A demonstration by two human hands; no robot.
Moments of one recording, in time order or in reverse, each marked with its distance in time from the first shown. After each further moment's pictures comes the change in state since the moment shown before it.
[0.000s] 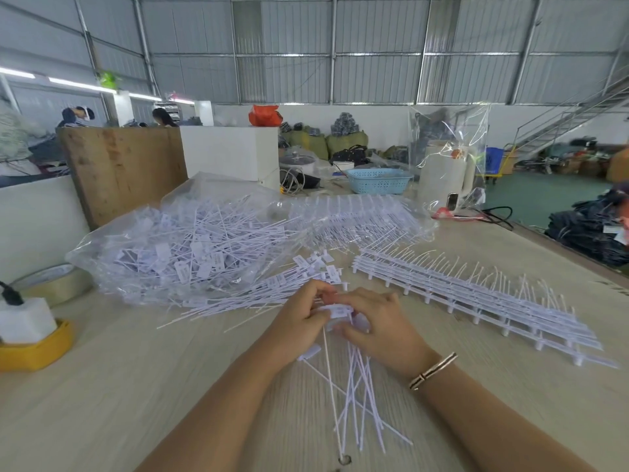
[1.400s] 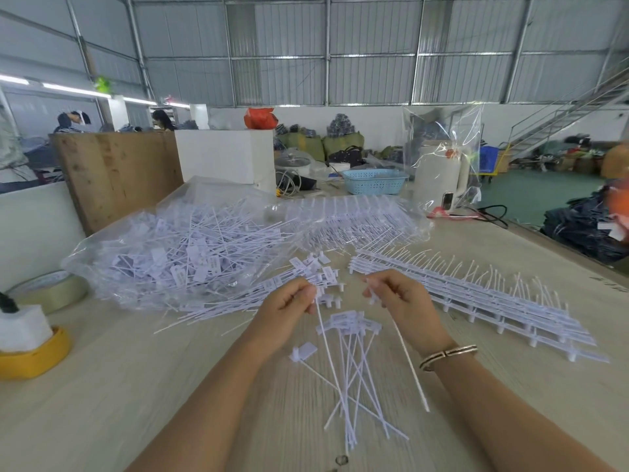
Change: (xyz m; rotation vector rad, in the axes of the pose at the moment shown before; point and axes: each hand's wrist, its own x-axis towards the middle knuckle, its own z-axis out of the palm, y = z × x) left_hand -0.002 0.003 -0.018 -0.072 0.074 -0.028; right_hand 0.003 0.016 -0.024 0.525 0.235 0.336
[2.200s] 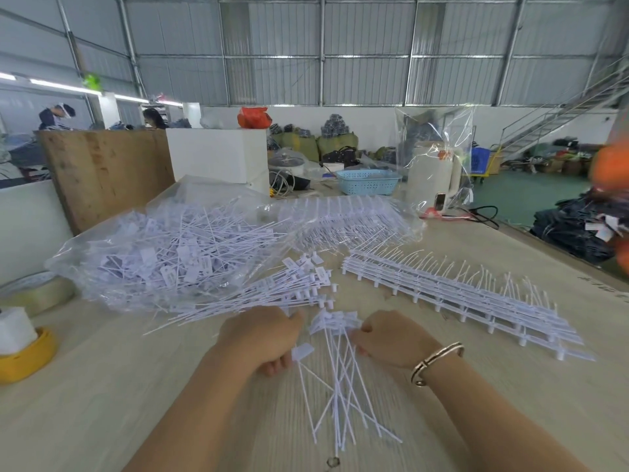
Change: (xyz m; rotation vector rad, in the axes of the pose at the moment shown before) left_hand -0.009 0.025 -0.006 0.779 -0.262 -0.516; right_hand -0.010 -0.003 0.003 -0.745 -0.518 0.272
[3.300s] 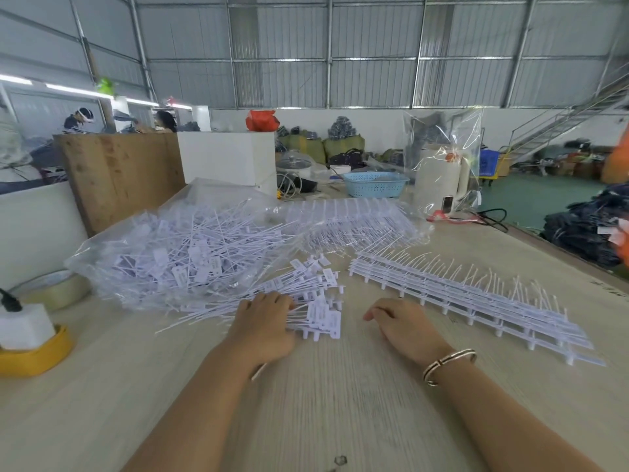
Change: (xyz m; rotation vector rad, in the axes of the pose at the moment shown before) left_hand 0.028 -0.023 0.009 0.275 0.258 0.225; right_hand 0.014 0.021 0.004 0.250 0.264 -0.067
